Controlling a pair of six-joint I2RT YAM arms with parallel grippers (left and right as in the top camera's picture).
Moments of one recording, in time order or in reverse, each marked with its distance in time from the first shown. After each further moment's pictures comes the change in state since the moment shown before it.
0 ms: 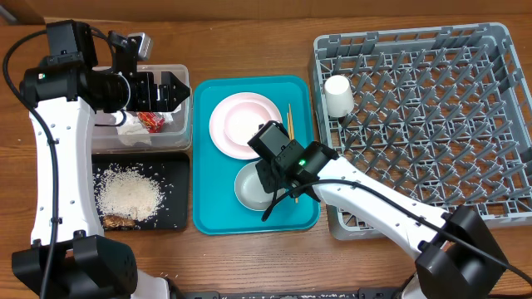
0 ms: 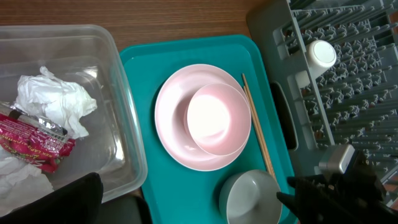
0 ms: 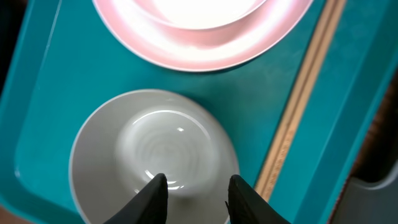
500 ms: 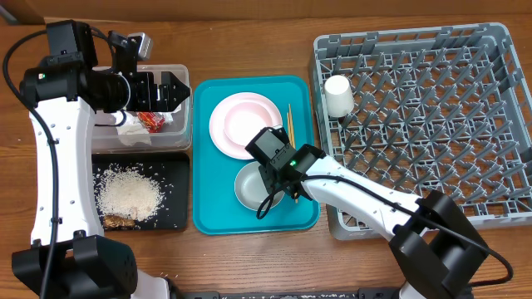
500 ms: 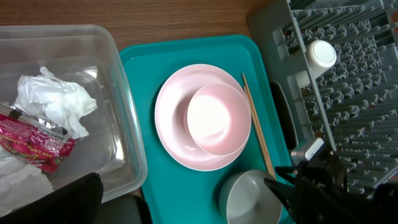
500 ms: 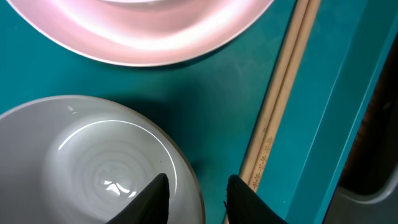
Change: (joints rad) left arm 0.000 0.000 0.000 0.000 0.000 0.000; right arm 0.000 0.091 -0.035 0.045 0.096 0.004
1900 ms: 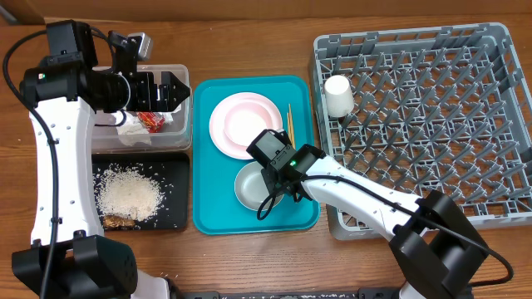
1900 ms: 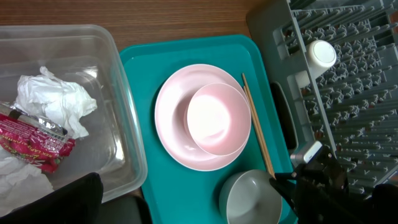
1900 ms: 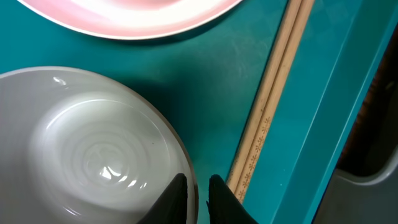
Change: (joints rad) left arm 0.000 0.000 0.000 0.000 0.000 0.000; right arm 0.000 0.000 -0.001 -0.050 -0.014 0.000
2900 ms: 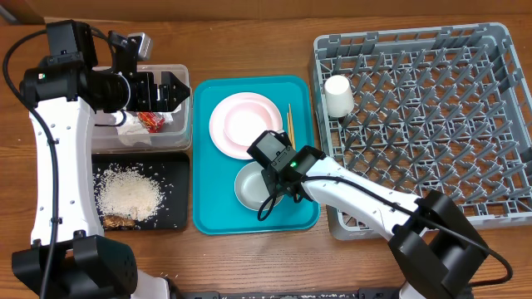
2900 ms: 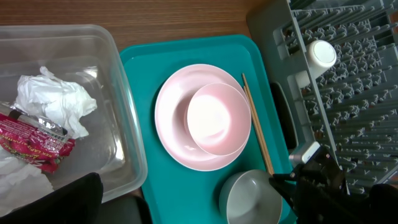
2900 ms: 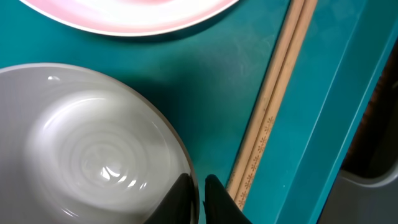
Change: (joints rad) left arm 0.000 0.000 0.000 0.000 0.000 0.000; right arm 0.000 0.000 -0.015 0.019 -0.003 0.000
